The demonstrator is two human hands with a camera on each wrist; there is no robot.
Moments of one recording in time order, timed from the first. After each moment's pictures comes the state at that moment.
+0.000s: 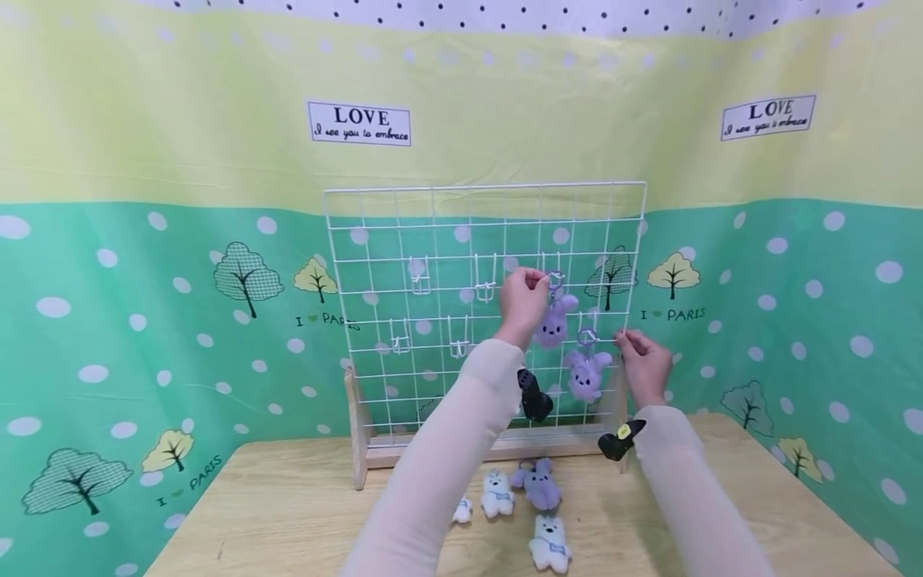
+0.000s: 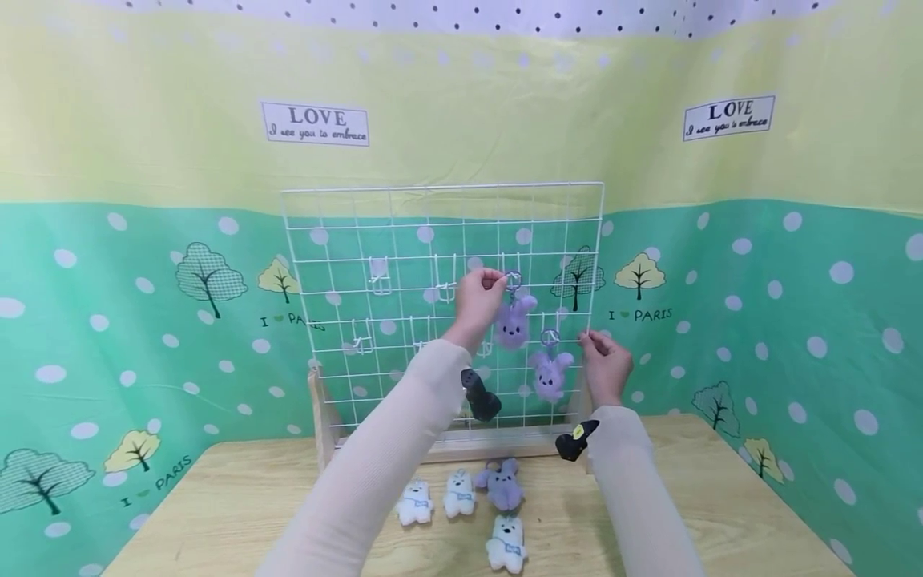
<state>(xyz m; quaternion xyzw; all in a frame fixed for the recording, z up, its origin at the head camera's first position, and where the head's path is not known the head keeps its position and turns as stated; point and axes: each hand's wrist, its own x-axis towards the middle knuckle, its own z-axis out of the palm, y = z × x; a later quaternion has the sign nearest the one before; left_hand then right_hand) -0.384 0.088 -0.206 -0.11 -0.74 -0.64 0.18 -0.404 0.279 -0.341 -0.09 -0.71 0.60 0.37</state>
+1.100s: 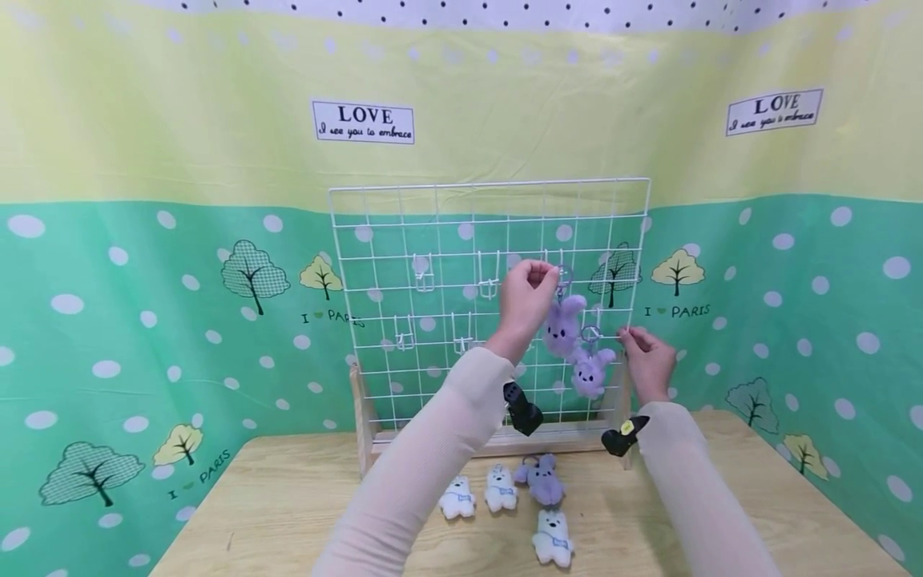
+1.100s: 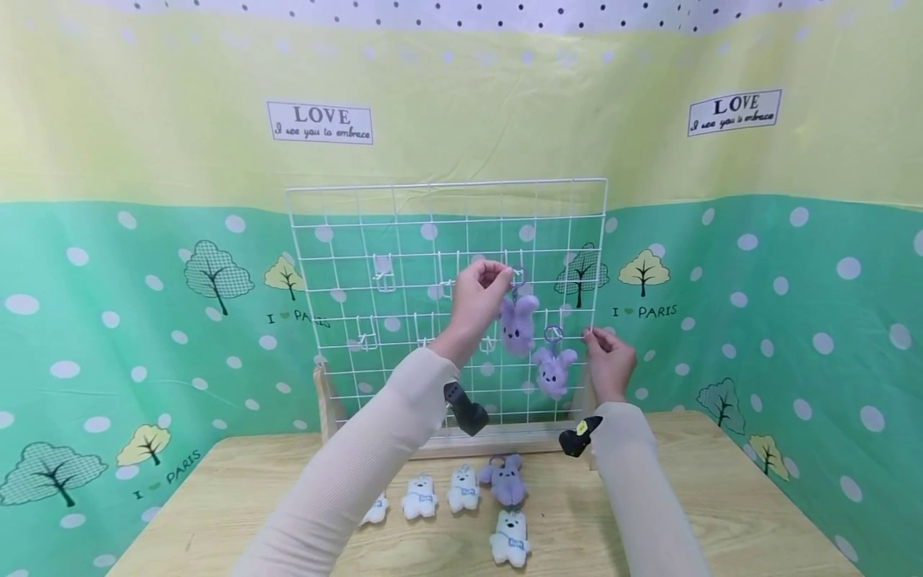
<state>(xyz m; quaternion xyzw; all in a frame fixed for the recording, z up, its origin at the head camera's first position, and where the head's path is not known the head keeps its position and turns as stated) -0.357 0.075 -0.202 -0.21 -0.69 -0.66 0.19 -0.400 0.279 -0.339 -0.09 -0.71 0.58 0.38</state>
